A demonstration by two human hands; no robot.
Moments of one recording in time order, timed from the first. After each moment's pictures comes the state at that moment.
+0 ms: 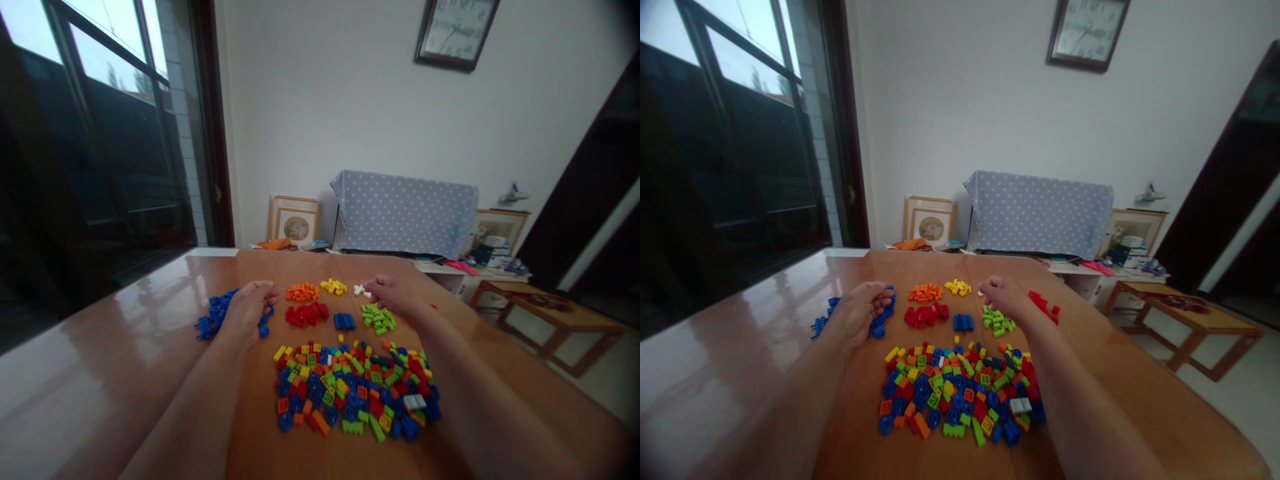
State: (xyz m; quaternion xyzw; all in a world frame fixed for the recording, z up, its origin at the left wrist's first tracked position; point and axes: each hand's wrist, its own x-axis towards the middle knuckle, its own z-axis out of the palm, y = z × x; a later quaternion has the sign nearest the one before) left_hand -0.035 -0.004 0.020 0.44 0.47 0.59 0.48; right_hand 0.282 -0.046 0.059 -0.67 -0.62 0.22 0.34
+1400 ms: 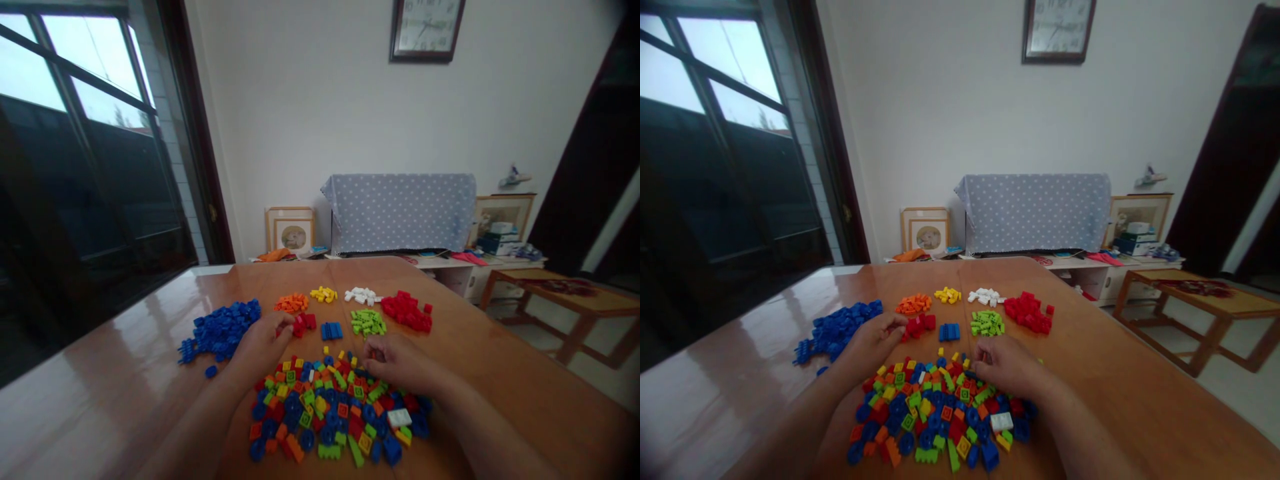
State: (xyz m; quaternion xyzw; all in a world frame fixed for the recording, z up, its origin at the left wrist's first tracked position) left_hand 0.022 -0.044 0.021 0.79 0.43 0.40 0.21; right_hand 0.323 -0.121 -0.001 -0.58 -0.77 0.19 0.20
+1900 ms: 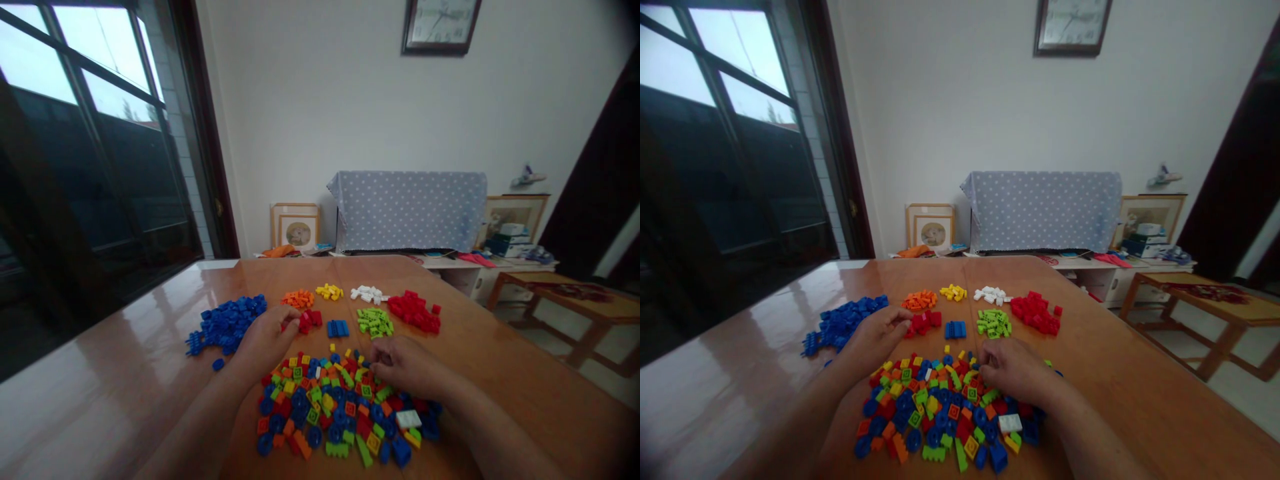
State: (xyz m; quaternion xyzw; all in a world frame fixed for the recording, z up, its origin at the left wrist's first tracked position) left_hand 0.019 -0.048 0.028 0.79 0.42 0.41 0.20; right_hand 0.316 -0.123 0.002 -0.58 -0.77 0.18 0.17
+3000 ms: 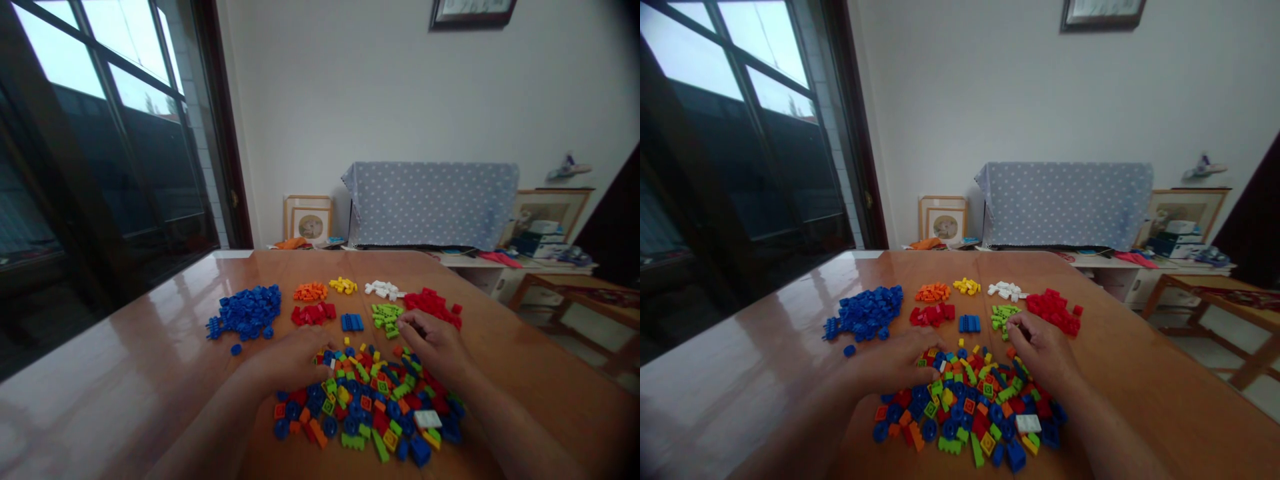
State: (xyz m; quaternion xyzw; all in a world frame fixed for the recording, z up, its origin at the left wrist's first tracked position) left_hand 0.019 -0.079 0.032 0.91 0.34 0.10 0.20; right_hand 0.324 -0.114 -0.003 -0.60 -0.70 0.06 0.39
